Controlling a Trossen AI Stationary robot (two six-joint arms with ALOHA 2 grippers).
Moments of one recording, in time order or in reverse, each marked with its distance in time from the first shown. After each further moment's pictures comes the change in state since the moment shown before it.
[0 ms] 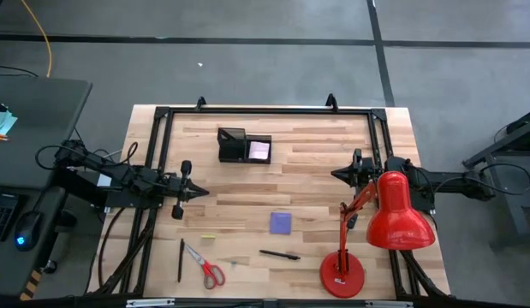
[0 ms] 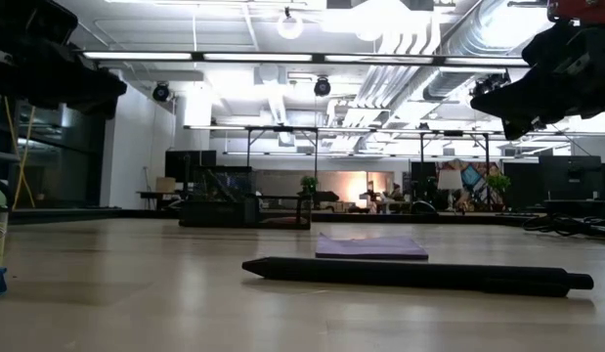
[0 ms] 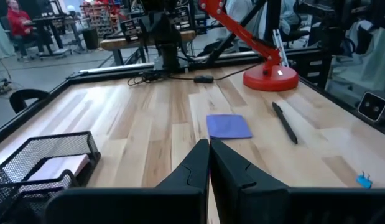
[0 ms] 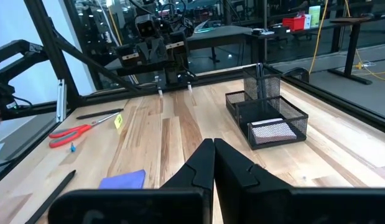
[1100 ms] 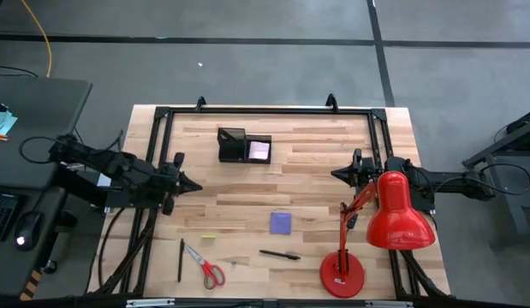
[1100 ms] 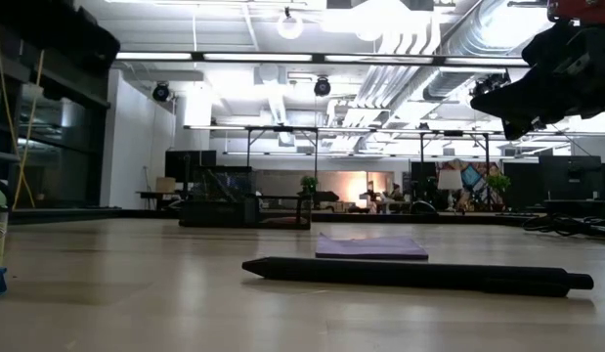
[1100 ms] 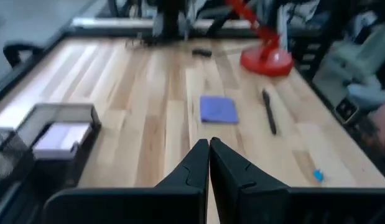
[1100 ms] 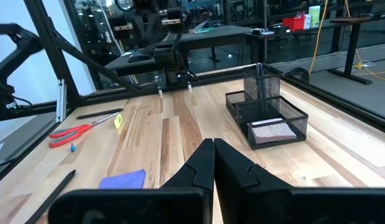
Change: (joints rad) left arm 0.000 0.169 0.418 -0.499 0.014 -0.199; right arm 0.000 0.000 0.000 -0.001 0.000 0.000
